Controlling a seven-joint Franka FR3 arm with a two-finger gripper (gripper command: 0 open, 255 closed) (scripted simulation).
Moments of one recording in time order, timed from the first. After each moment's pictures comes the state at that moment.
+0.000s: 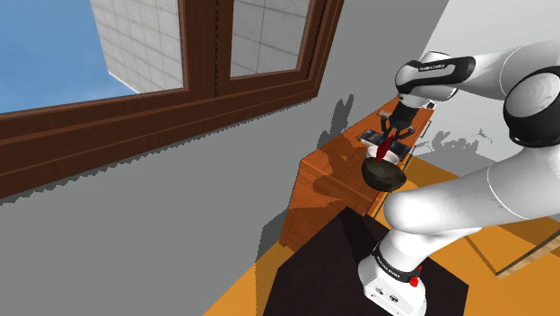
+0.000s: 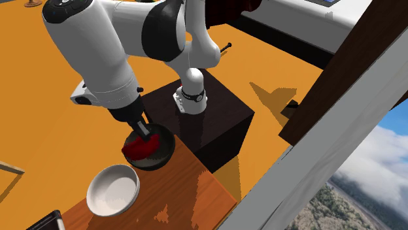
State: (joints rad) arm -0.71 -0.48 -0.21 -2.41 -0.07 1.96 0.57
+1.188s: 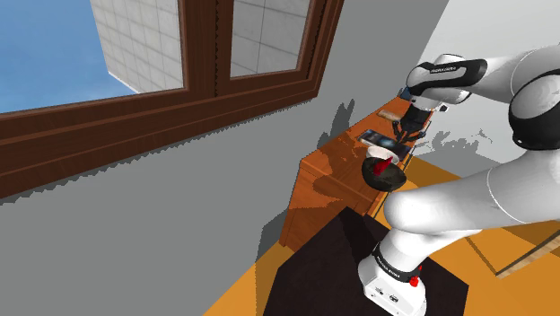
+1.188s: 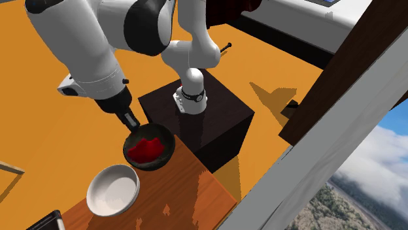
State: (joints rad) arm -0.74 -0.52 -0.26 -2.43 -0.10 1.94 0.50
